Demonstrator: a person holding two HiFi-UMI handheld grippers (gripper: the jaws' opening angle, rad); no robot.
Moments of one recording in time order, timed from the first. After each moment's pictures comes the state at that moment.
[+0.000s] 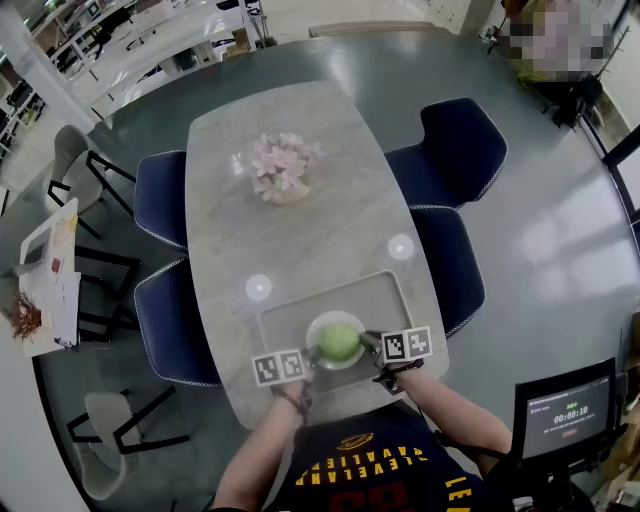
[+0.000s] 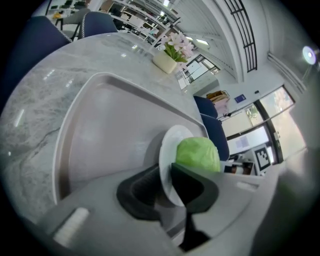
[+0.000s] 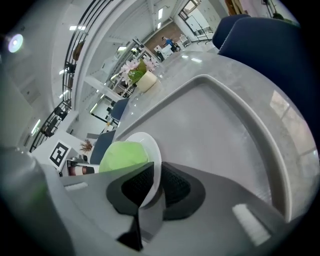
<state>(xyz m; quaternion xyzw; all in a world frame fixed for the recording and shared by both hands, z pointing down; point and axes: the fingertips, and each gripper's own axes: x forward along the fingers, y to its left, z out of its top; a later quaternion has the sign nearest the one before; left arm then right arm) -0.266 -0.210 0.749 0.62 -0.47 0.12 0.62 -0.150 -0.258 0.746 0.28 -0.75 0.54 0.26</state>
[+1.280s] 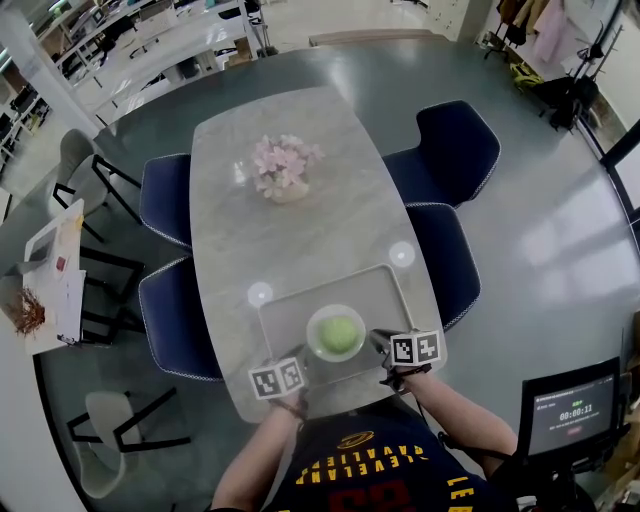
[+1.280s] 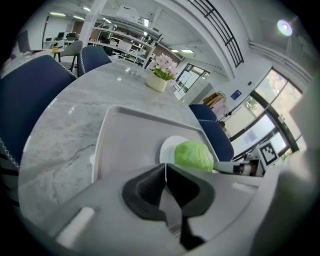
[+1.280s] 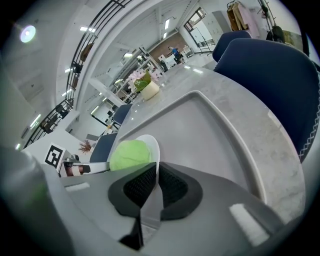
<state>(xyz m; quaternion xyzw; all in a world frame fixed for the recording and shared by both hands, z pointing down) -0.290 -0.192 0.719 0.65 -0.54 0.13 0.52 -0.123 -0.243 0.727 0.31 -0.77 0.50 0.23</state>
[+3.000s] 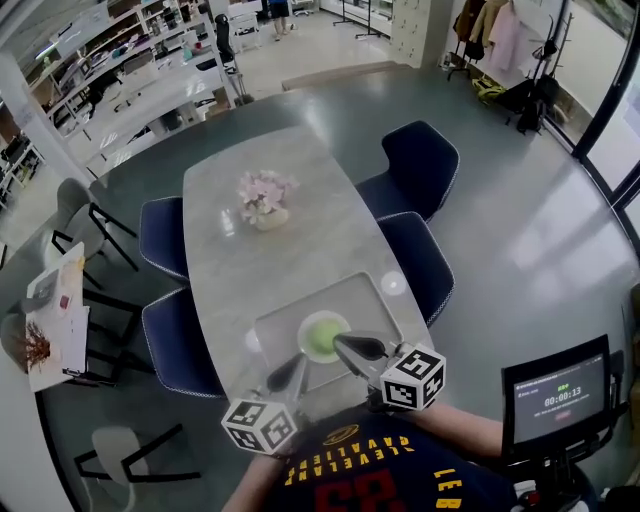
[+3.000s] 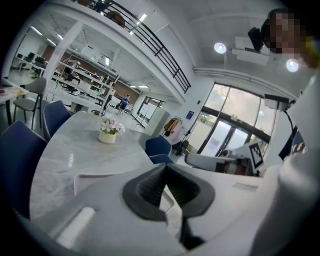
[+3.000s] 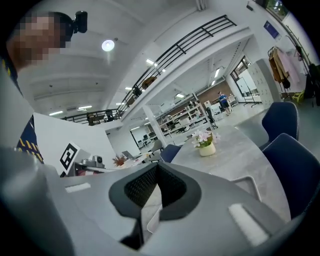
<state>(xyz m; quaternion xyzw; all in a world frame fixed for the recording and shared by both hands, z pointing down) -0.230 -0.163 0.482 0.83 -0.48 0.01 0.30 -0.174 -0.188 0.469 0.23 -0.94 0.26 0.04</state>
